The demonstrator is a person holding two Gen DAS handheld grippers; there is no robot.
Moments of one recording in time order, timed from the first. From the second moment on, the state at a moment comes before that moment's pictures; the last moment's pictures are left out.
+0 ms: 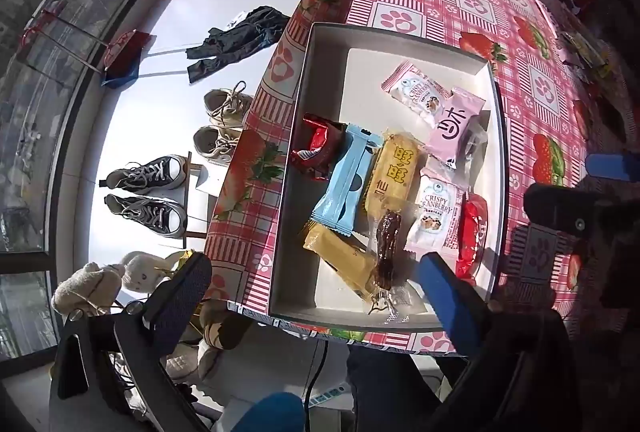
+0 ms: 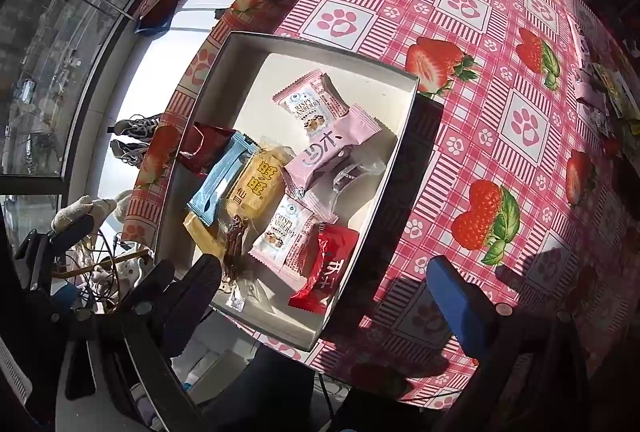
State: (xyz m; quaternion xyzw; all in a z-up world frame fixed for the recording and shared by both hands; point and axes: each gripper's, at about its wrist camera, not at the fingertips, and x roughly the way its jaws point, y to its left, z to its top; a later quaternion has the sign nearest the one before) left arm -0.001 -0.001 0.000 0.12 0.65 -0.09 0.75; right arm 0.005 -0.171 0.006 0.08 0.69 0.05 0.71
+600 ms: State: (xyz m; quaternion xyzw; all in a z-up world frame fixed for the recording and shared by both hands) left arm -0.014 -0.087 -0.016 0.17 0.68 -0.08 0.71; right arm -0.011 -0.241 -0.024 0.13 0.71 0.07 0.69
